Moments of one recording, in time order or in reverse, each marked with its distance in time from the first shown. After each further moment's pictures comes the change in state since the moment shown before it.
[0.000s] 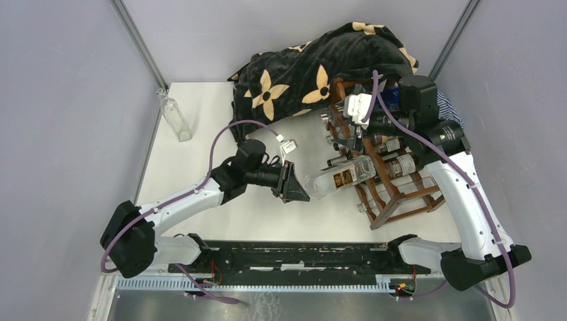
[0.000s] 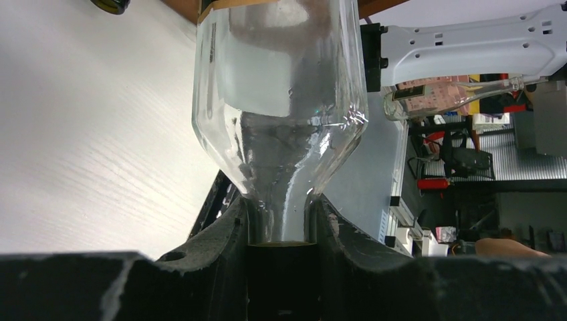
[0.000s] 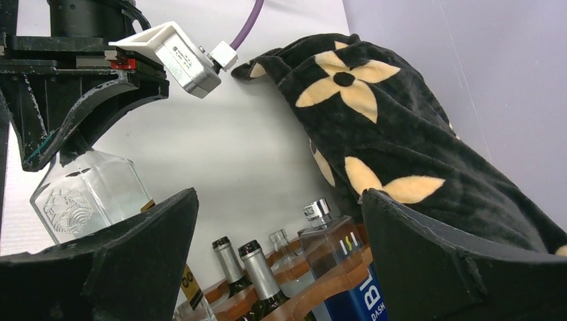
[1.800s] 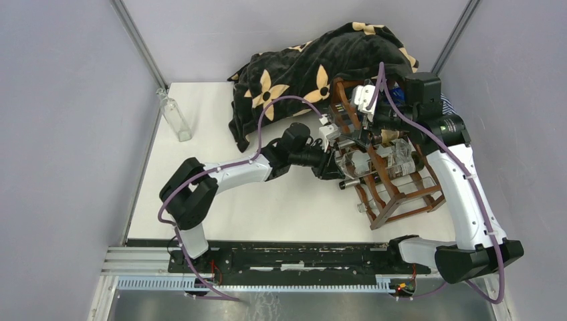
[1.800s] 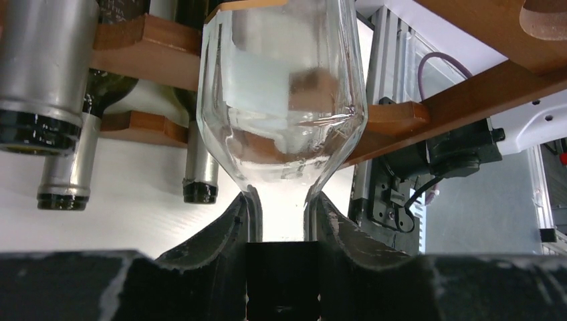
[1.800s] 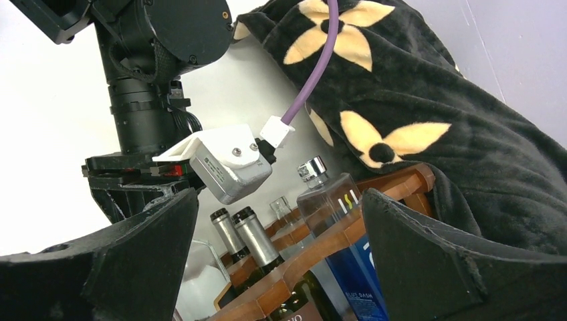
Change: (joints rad) left arm -0.095 0.519 0.389 0.200 -0.118 0.329; right arm -0.116 0.041 -0.010 -0.030 -0.013 -0.008
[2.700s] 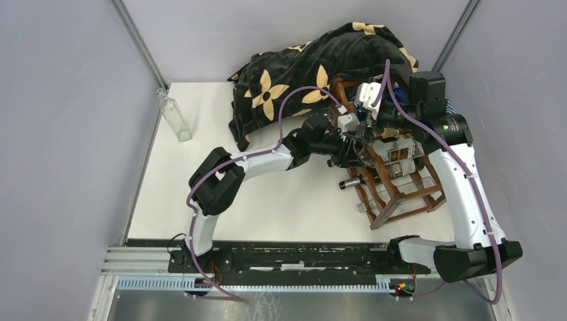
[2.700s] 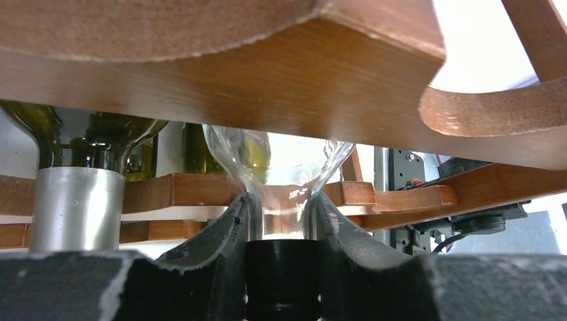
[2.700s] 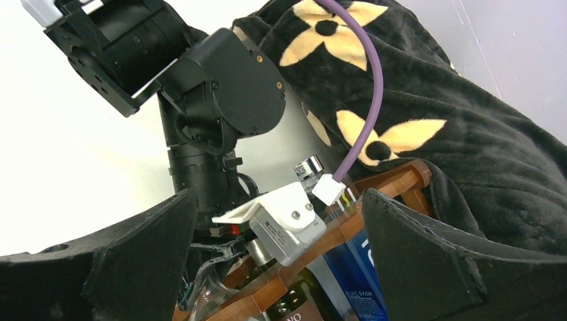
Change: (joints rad) left arm -0.019 0.258 0.297 0.067 0.026 -0.010; right arm -0.045 0.003 -0.002 0.010 -0.040 0.011
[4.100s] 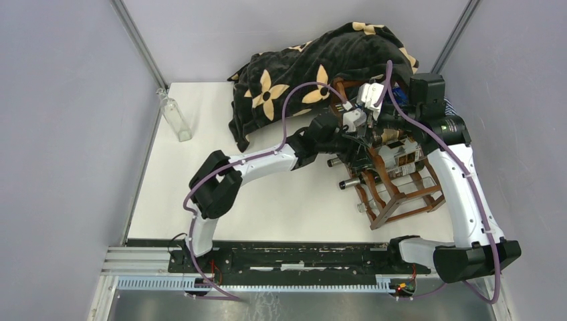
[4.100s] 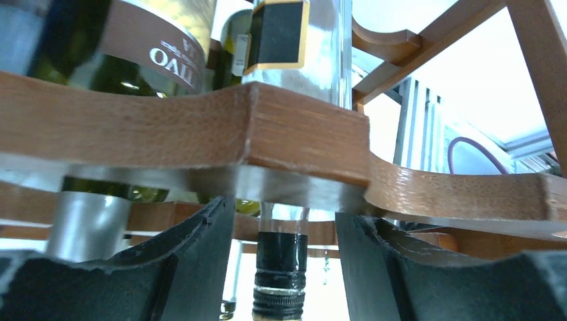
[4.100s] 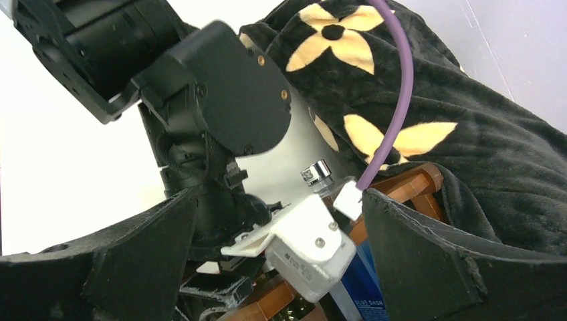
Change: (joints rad) left arm -0.050 0.009 0.099 -0.114 -0.192 -0.026; right arm -0.019 -0.005 -0.045 0.042 -0.052 0.018
